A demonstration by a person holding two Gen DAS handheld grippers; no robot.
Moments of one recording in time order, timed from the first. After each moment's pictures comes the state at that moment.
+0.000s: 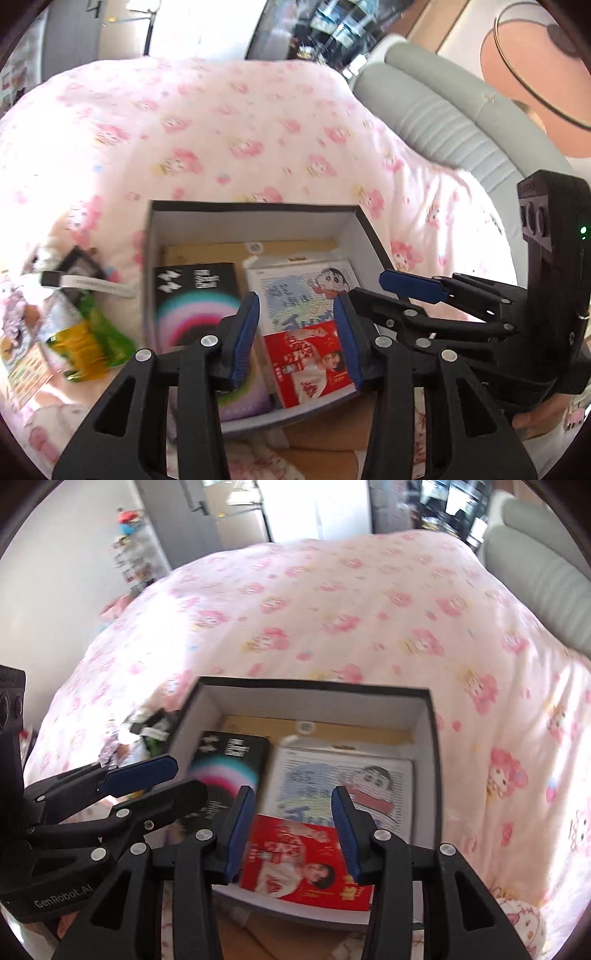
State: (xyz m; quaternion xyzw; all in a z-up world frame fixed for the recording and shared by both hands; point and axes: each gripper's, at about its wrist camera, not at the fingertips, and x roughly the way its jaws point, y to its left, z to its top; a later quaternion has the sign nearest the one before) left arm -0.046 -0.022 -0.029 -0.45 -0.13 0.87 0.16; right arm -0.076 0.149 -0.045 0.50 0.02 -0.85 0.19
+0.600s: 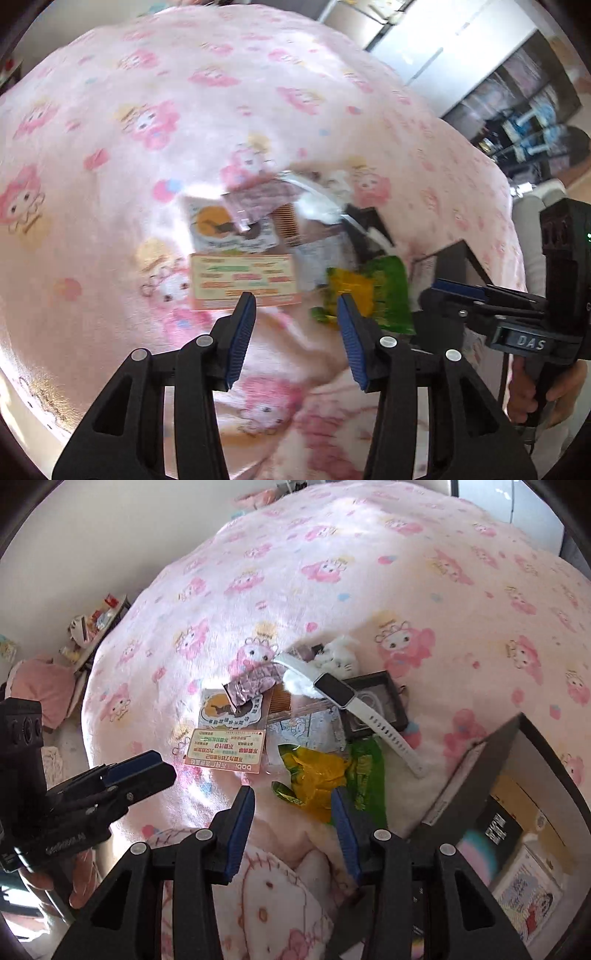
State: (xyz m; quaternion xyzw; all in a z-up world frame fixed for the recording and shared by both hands) left arm 0.031 -0.305 -0.165 -0.46 -0.34 0.81 -0.15; right arm -0.090 -0.133 -0.110 0.58 0.15 -0.68 0.42
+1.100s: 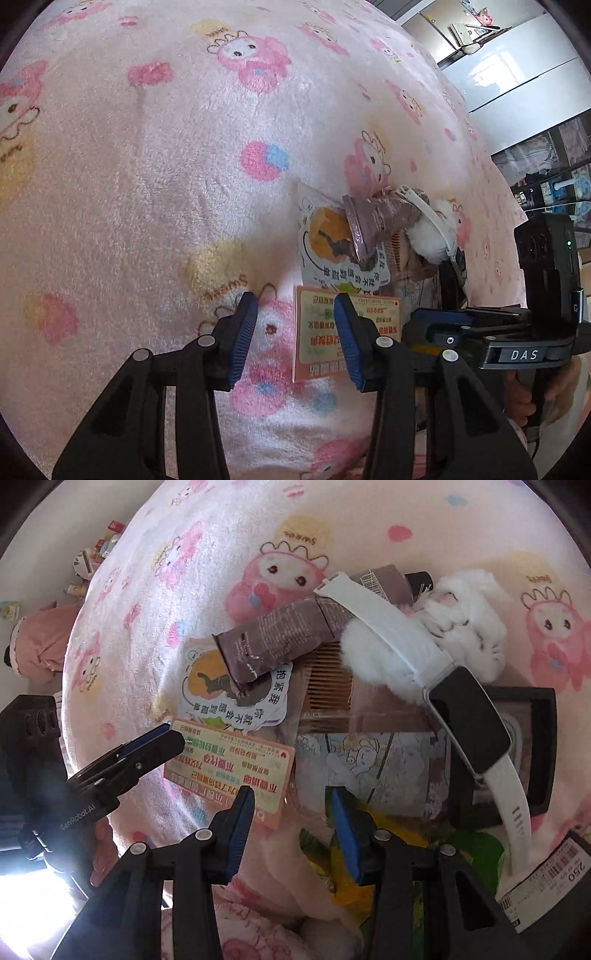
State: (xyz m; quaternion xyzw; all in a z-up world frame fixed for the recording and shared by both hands) left arm 0.042 -0.403 -0.241 -0.45 -0.44 0.76 -0.19; right arm -0.116 -0.244 -0.223 0.69 0.21 -0.52 0.46
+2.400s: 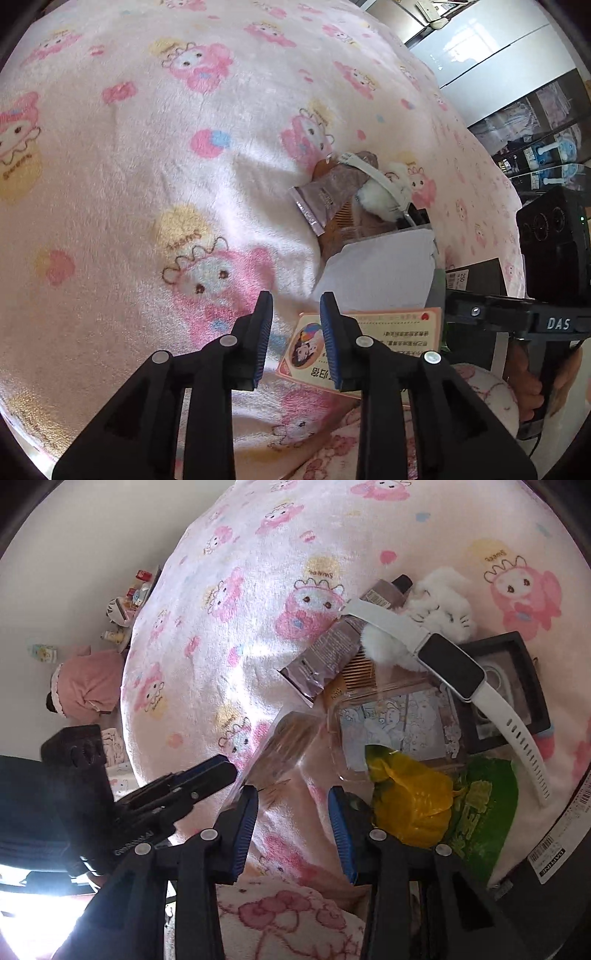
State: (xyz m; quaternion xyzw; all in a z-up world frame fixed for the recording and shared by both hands) left arm 0.059 -0.367 -0.197 -0.47 -0.41 0.77 -0.15; right arm -0.107 -0.178 -0.175 0.68 0.07 -0.54 0.50
